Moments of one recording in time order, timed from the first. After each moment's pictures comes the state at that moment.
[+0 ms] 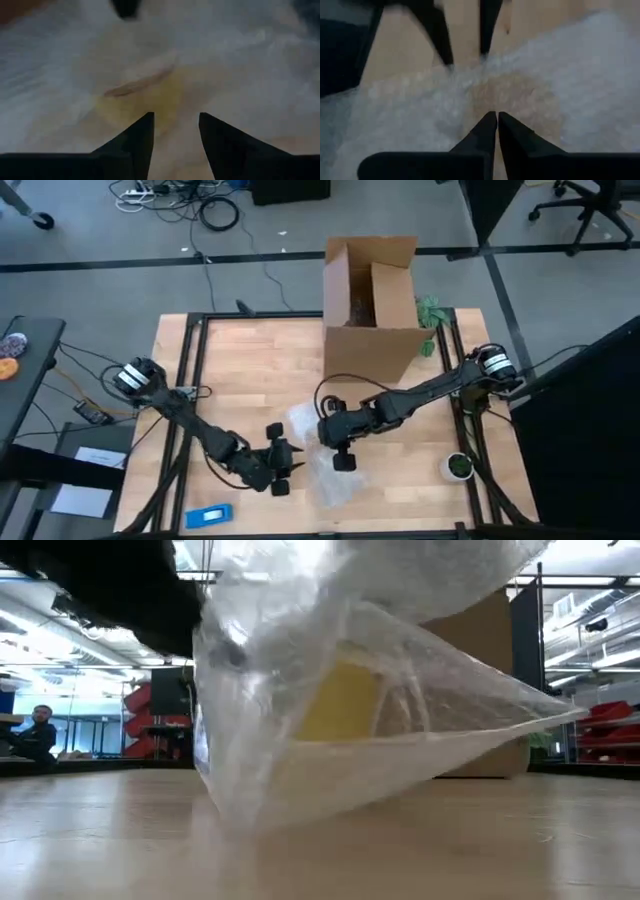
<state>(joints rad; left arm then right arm) -0.60 1.69 0.86 0.11 -0.64 -0.41 0.30 1.78 1.38 -0.41 0.11 0.20</state>
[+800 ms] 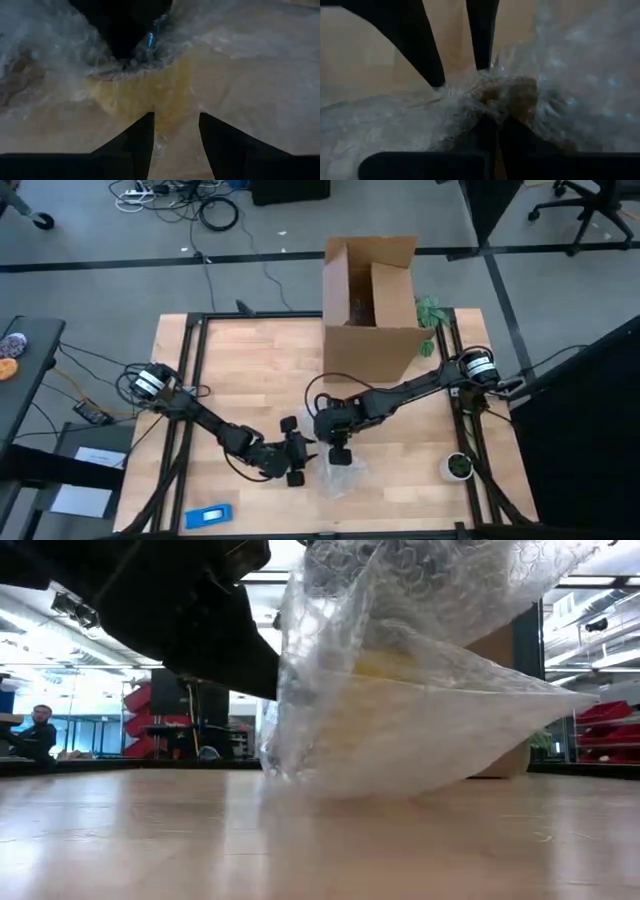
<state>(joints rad) -0.52 1.78 0.86 0.30 -0.62 -0.29 0.24 1.91 1.44 -0.63 0.01 0.24</state>
